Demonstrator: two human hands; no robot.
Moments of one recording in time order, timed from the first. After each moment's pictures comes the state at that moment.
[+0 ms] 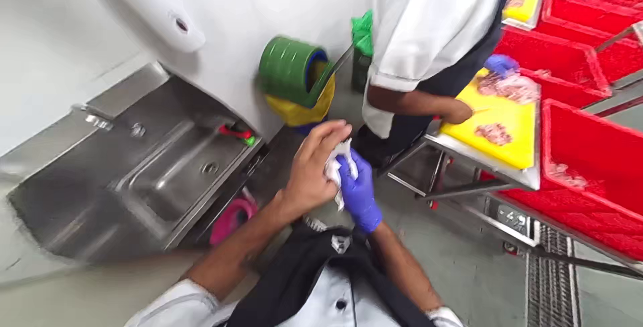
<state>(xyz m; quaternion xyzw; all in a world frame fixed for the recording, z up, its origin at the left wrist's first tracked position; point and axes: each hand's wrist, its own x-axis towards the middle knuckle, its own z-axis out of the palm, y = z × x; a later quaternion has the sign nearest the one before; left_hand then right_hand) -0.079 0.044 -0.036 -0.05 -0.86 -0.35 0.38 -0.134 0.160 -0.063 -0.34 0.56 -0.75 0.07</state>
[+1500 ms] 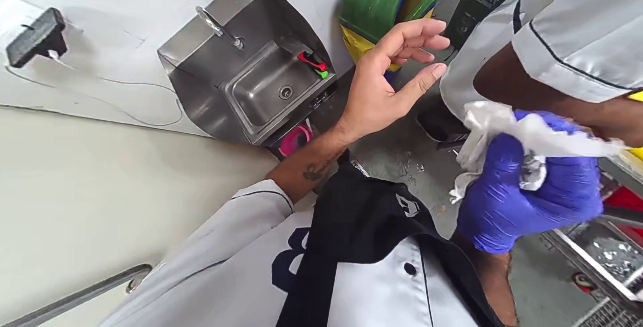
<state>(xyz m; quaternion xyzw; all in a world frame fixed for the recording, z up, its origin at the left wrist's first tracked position) -0.069 0.012 0.001 0.03 -0.76 -0.52 0.40 -0.134 0.194 -0.030 -0.37 0.57 -0.71 -0.16</state>
